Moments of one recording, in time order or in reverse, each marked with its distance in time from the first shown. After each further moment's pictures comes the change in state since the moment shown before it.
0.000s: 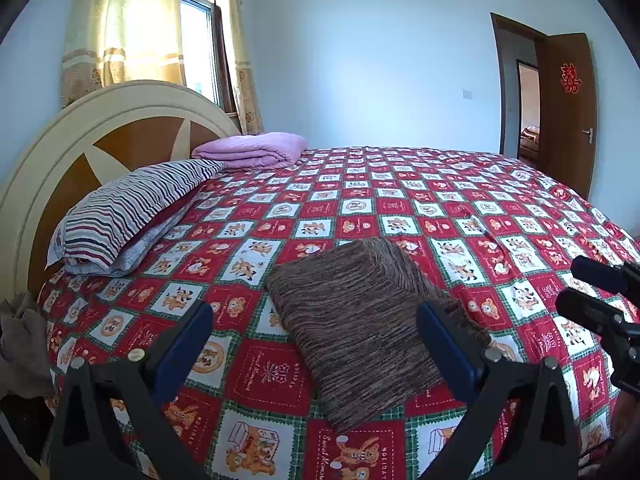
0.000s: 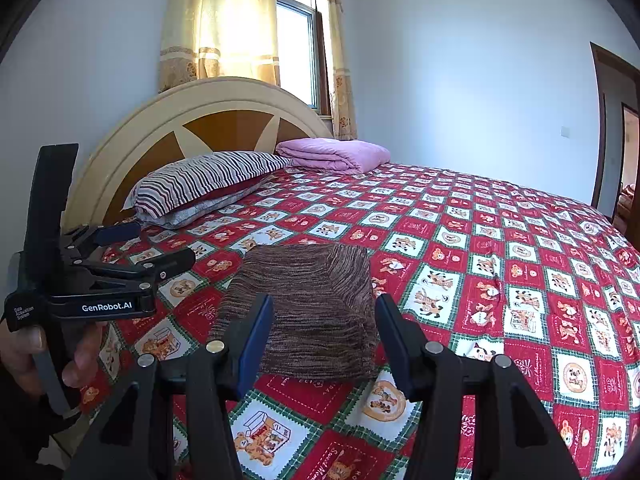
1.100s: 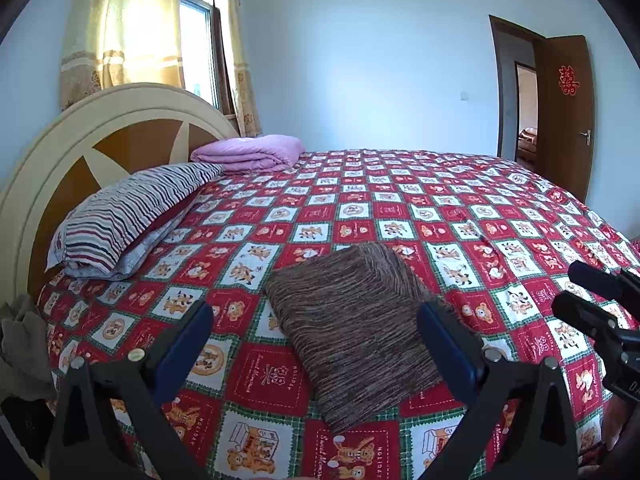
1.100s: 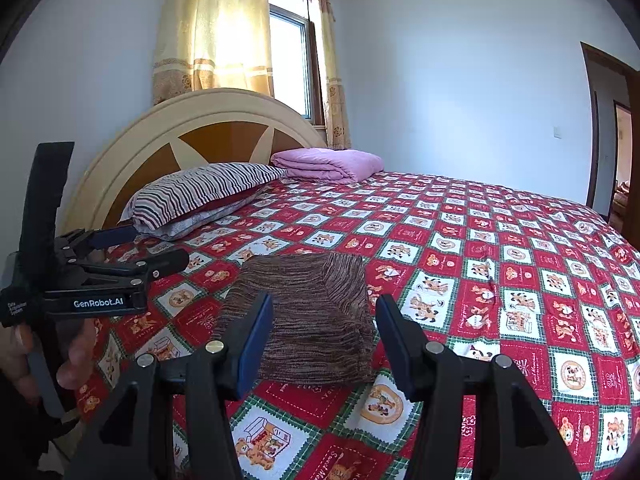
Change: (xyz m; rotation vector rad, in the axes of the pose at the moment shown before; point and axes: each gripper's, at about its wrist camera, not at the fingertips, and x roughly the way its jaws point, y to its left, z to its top) left arm -0.004 0.002 0.004 -0.001 -0.004 -0.014; right arm -0.006 -0.001 0.000 0.018 -0.037 -0.017
